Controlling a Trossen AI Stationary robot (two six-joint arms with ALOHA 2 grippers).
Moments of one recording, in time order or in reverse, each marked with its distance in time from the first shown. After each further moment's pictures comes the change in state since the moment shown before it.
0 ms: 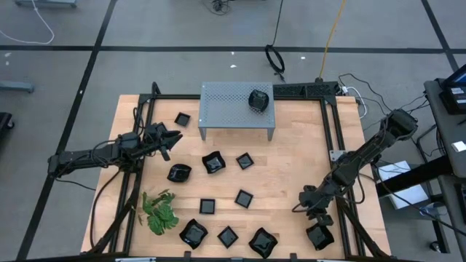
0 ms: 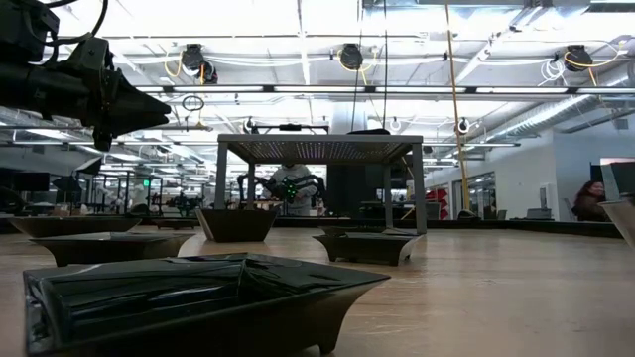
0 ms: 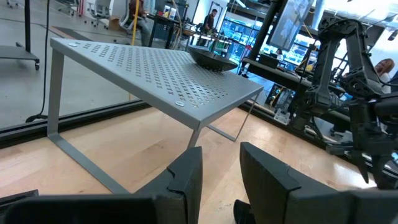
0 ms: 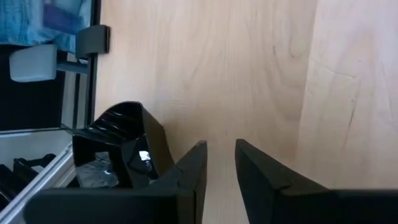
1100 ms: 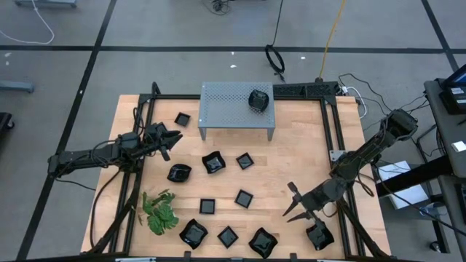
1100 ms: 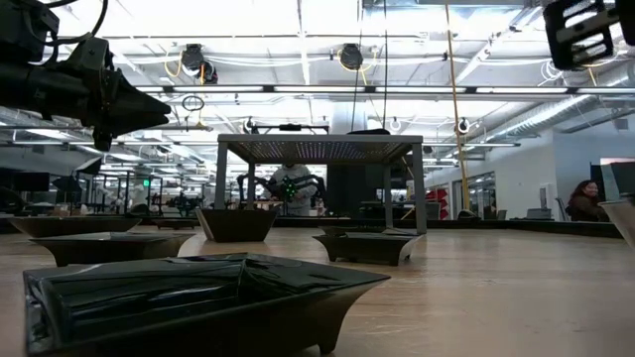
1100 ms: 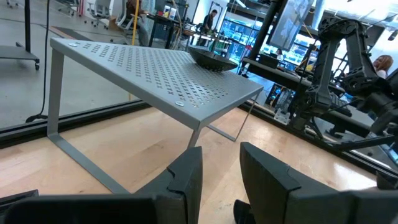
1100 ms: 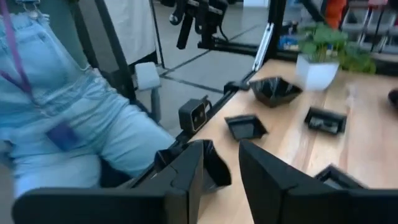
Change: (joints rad) left arm 0.000 0.000 0.000 0.000 0.000 0.000; right arm -0.004 0.000 0.000 0.730 0.392 -0.721
